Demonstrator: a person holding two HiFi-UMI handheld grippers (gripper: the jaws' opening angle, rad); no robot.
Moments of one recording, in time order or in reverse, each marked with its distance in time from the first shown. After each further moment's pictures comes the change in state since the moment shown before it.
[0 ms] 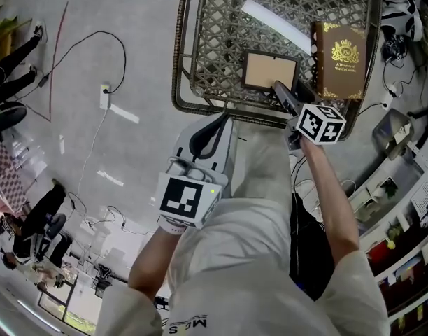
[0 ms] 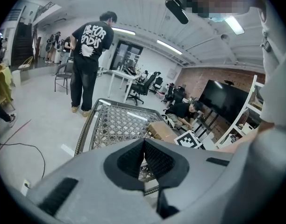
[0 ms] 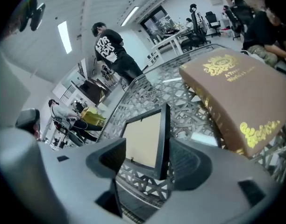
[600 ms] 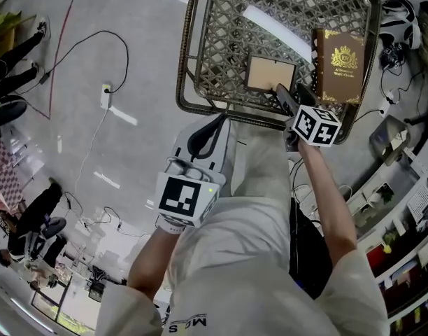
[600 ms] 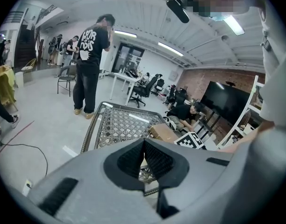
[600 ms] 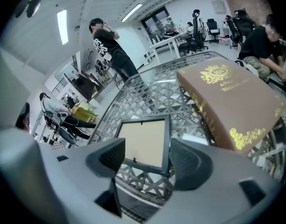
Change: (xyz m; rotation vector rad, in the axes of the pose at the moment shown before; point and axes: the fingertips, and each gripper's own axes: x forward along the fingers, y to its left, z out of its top) left arm -0.016 0.008 0.005 -0.005 -0.022 0.023; right arm -0.003 -0.005 0.000 -0.035 0.011 -0.116
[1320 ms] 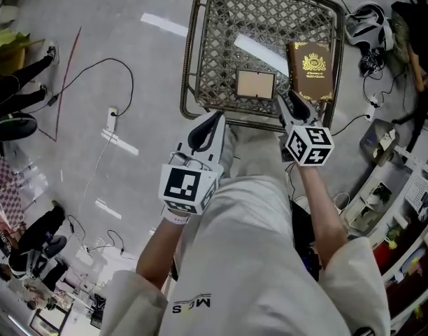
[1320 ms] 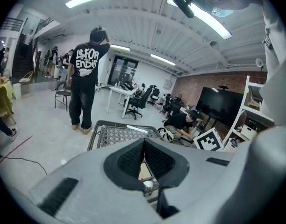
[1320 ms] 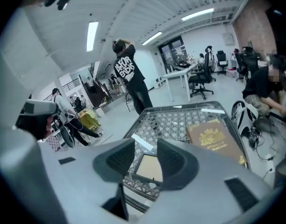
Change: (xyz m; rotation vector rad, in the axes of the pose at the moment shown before) left arm -0.041 -0.033 0.068 0.077 -0.136 -0.018; right arm -0.124 0.072 0.085 -0.205 -0.277 -0.005
